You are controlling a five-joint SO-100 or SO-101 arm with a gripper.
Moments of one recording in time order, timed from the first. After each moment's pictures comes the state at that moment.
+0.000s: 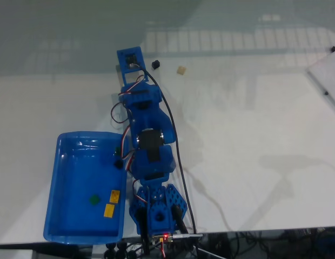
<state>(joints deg) -6.1 97.3 130.2 22.1 -87.8</state>
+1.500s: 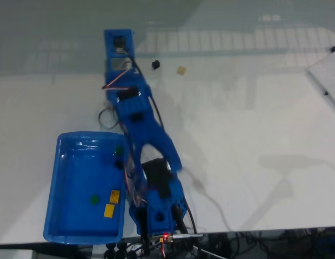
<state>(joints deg) -17.5 126.6 128.6 36.0 -71.5</state>
